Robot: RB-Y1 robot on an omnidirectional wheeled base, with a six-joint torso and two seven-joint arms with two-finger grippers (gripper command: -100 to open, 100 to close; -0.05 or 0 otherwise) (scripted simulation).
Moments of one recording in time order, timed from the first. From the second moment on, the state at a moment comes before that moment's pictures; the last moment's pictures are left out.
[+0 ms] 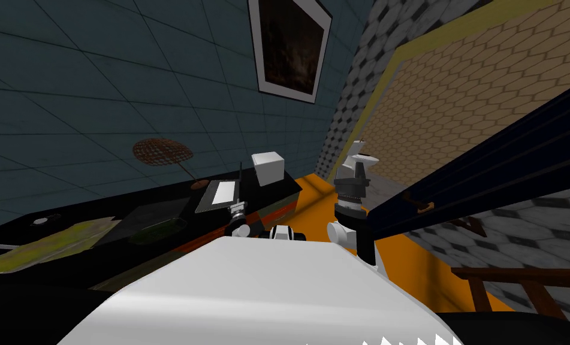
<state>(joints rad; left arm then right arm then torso) 0.33 -0.01 0.01 -1.51 0.89 -0.56 0.66 0.45 -0.03 0.01 -2.39 -0.08 -0.39 -0.05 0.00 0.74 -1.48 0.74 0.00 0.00</state>
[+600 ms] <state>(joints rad) 0.33 0.11 0.03 -1.48 0.91 -0.58 0.65 0.45 -0.03 0.01 -2.39 -0.08 -0.39 -0.05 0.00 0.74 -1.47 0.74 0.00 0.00</state>
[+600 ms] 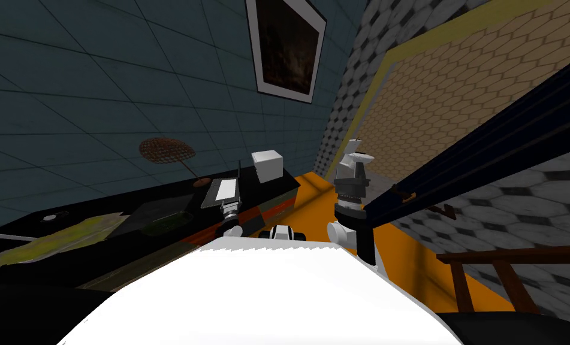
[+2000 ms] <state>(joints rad) 0.24 0.13 0.10 -1.29 0.93 -0.63 0.71 0.45 -0.03 0.01 -2.39 -0.08 -0.39 -0.05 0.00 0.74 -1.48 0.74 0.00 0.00</state>
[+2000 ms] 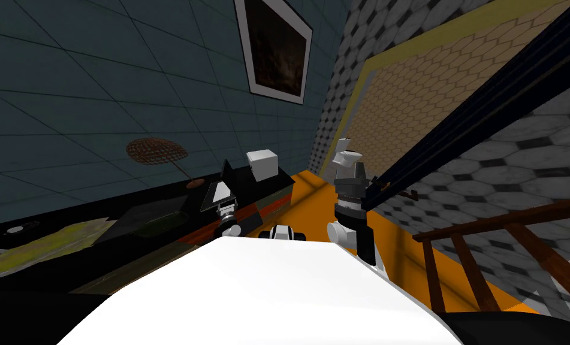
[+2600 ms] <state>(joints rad) 0.21 0.10 0.07 -1.25 0.89 -0.63 0.75 0.45 -0.03 0.01 -2.39 -0.08 -0.39 -0.05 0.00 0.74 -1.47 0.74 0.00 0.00</state>
